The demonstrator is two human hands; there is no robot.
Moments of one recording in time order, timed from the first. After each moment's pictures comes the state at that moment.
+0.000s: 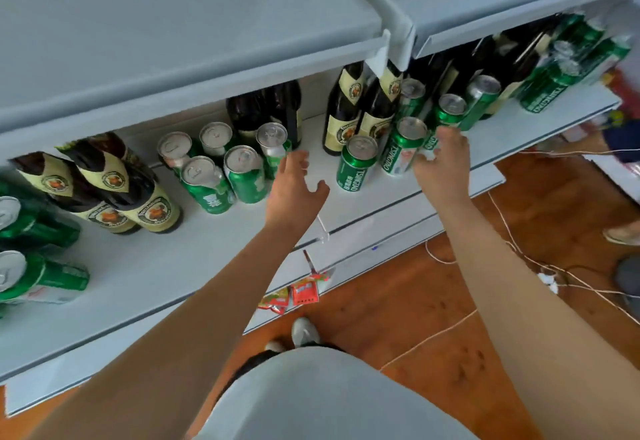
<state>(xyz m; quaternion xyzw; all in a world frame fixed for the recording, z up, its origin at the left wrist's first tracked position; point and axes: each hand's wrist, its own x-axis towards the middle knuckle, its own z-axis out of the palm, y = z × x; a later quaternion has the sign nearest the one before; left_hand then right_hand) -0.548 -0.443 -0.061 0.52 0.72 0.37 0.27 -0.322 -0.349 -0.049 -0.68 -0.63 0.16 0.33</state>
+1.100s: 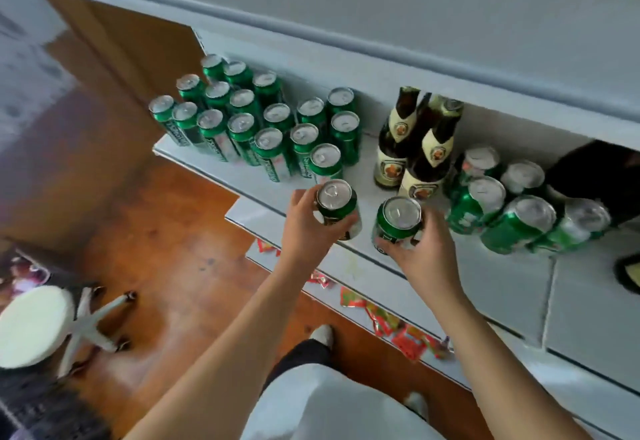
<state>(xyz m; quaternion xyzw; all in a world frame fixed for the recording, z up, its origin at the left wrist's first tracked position) -0.707 -0.683 -0.058 0.14 0.86 0.48 0.07 -0.597 -0.524 -0.073 -0.24 -0.85 0.43 0.18</state>
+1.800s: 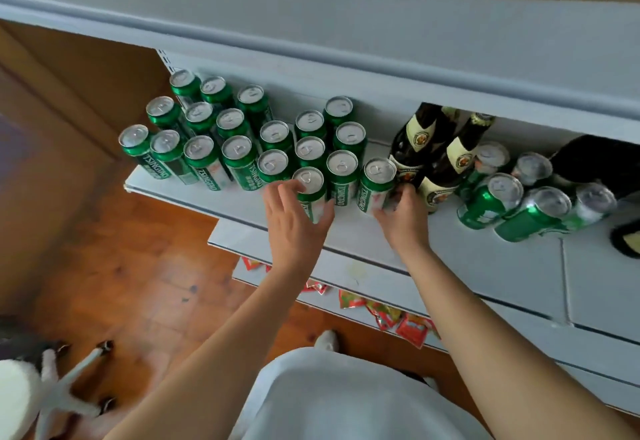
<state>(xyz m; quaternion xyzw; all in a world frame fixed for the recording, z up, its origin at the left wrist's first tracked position) -0.793 -0.720 -0.070 0.24 0.88 0.40 -0.12 -0.719 -0.560 -0.096 -0.42 -0.80 0.39 0.17</state>
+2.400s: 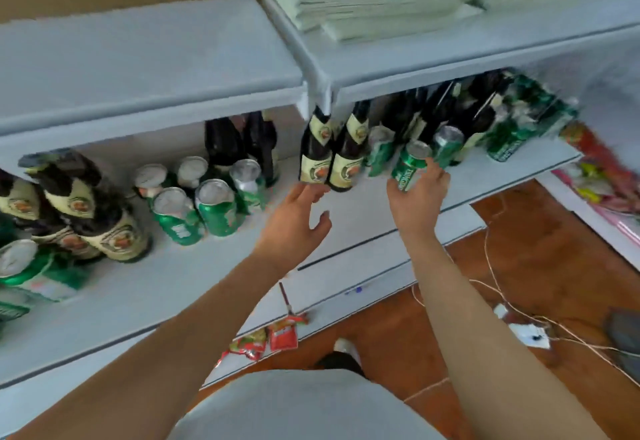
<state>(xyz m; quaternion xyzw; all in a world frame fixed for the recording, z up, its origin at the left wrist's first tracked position) -0.509 -0.442 -0.042 0.67 0.62 0.37 0.18 -0.311 -0.337 -0.049 -0.69 -0.60 0.11 0.39</state>
